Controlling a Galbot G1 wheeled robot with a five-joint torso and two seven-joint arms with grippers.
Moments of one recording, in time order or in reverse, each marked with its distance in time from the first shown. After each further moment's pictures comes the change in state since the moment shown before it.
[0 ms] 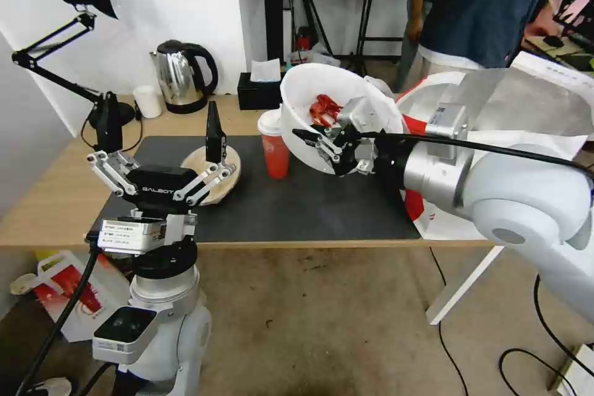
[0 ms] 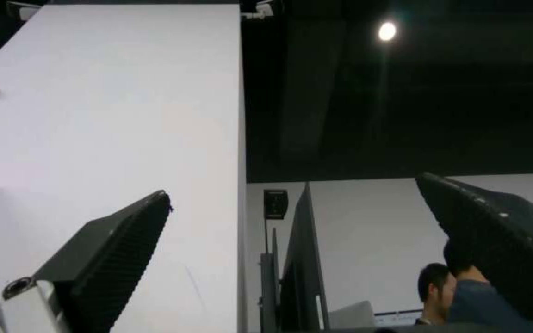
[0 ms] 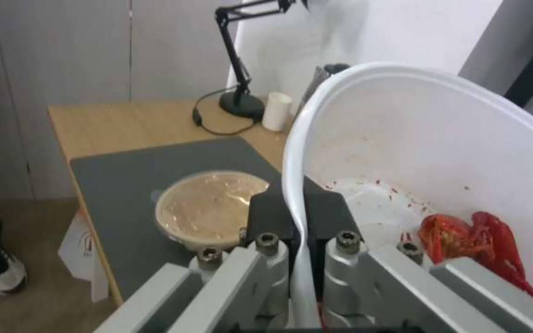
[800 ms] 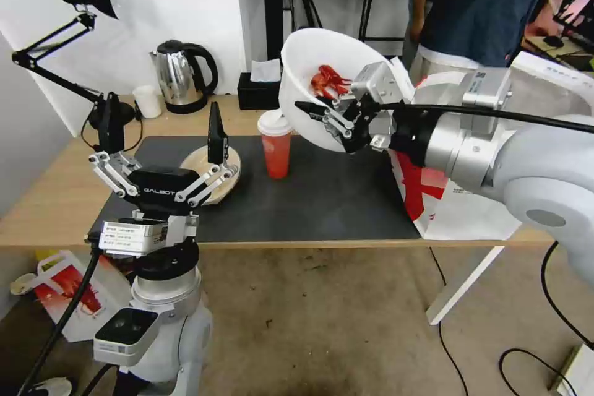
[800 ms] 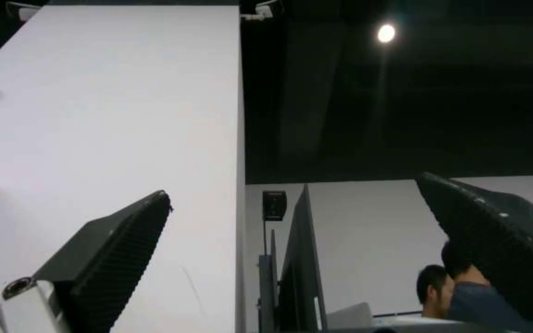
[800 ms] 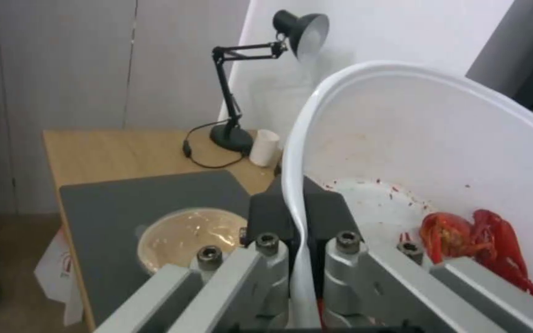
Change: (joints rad) left arm 0.002 0.000 0.006 -0.002 0.002 -0.004 0.000; right arm 0.116 -0.026 0.039 -0.009 0.044 0.005 -0.045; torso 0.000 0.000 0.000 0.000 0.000
